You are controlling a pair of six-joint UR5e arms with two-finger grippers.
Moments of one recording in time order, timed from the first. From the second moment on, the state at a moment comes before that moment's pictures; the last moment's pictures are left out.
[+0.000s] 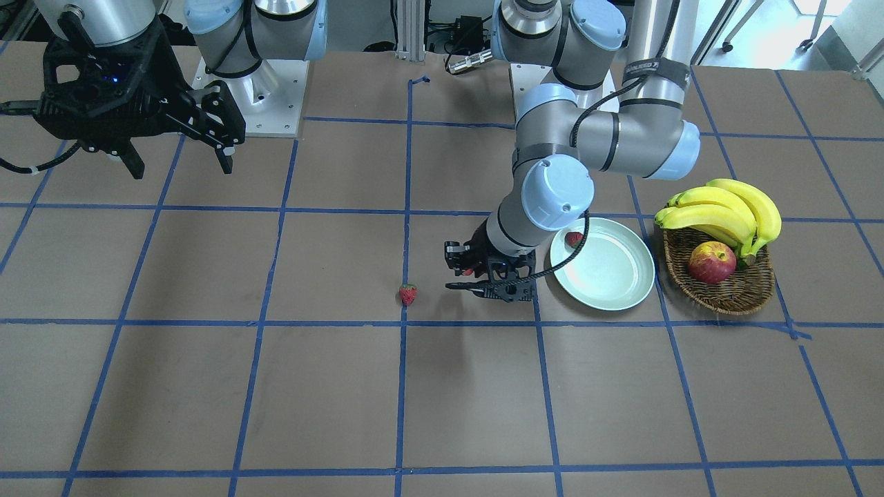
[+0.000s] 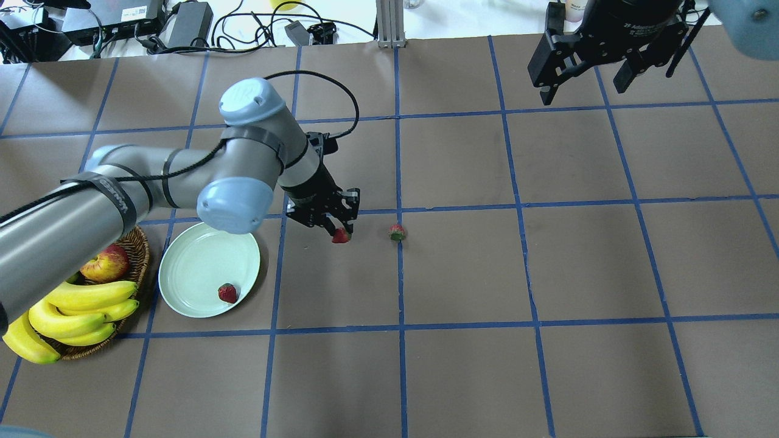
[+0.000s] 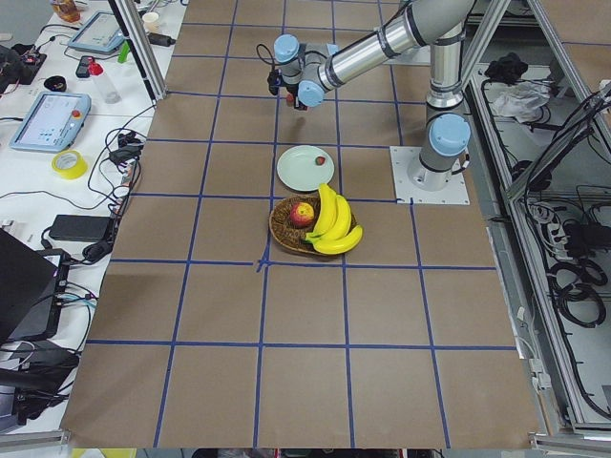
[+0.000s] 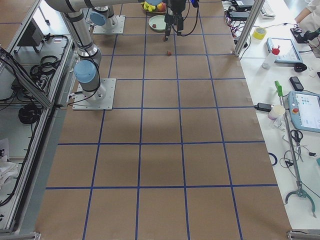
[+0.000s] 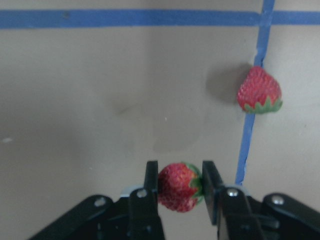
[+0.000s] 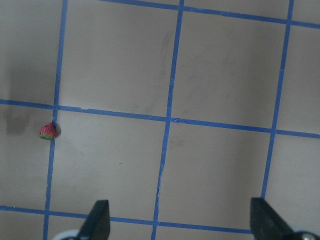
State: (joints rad) left arm -1.68 -1.88 -1.82 -1.16 1.35 -0.14; right arm 1.59 -1.54 1.44 -1.55 -1.59 -0.11
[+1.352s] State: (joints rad) left arm -1.25 -1.88 -1.85 -1.36 1.54 0.15; right arm 1.59 -1.54 1.46 -1.58 -1.59 -0.11
